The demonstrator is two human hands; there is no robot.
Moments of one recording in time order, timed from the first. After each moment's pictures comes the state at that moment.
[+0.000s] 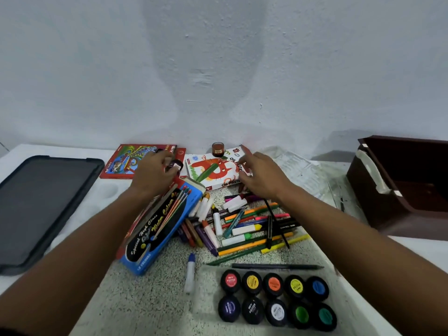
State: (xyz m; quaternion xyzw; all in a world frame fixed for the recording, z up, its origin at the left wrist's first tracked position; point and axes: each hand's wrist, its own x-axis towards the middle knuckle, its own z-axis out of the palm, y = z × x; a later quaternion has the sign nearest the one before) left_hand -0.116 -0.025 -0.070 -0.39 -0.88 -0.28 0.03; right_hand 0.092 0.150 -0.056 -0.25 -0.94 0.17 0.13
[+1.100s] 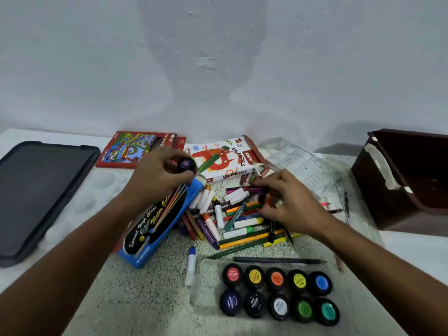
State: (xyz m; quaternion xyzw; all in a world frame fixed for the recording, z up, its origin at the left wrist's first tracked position) left_hand -0.062 -0.057 -0.037 -0.42 -0.80 -0.42 -0.12; right_hand 0.172 0.113 -0.053 -0.25 -0.92 0.29 0.09
